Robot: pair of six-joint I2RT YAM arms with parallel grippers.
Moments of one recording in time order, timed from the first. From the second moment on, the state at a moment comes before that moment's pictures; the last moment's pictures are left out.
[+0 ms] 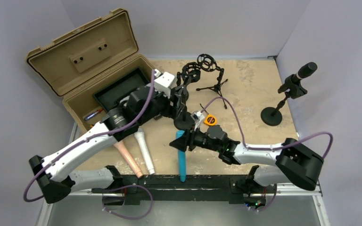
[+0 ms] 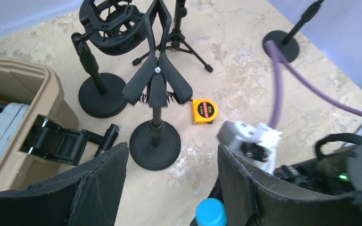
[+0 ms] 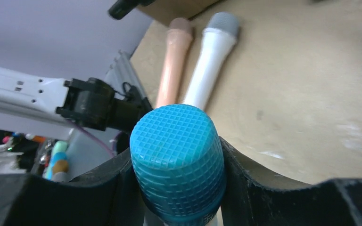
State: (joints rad) left arm -0.88 1.18 1.20 -0.36 -0.19 -0.21; right arm 0.95 1.26 0.38 0.68 -0.23 0.80
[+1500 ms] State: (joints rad) left arm -0.88 0.59 1.06 -0.76 -0.22 -0.31; right arm 1.07 1.66 0.66 0.79 0.03 0.78
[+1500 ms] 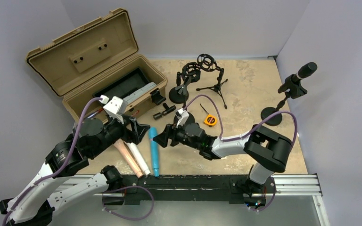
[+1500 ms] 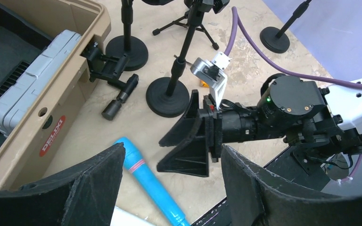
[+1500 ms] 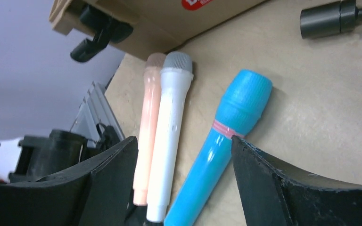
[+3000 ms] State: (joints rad) left arm -0.88 0.60 1.04 -0.72 -0.18 -0.34; right arm 0.44 1.40 1.00 0.48 -0.61 0.65
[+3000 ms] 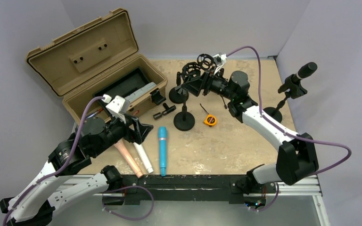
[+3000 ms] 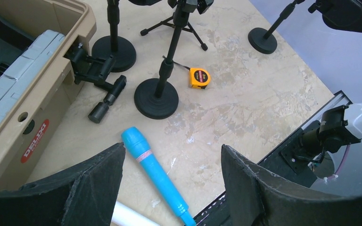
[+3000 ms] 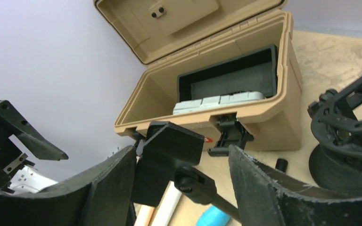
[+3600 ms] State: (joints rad) left arm -0.88 0.60 1.03 -0.72 -0.18 -0.34; right arm 0.44 1.43 0.72 0.94 -0.59 0.79
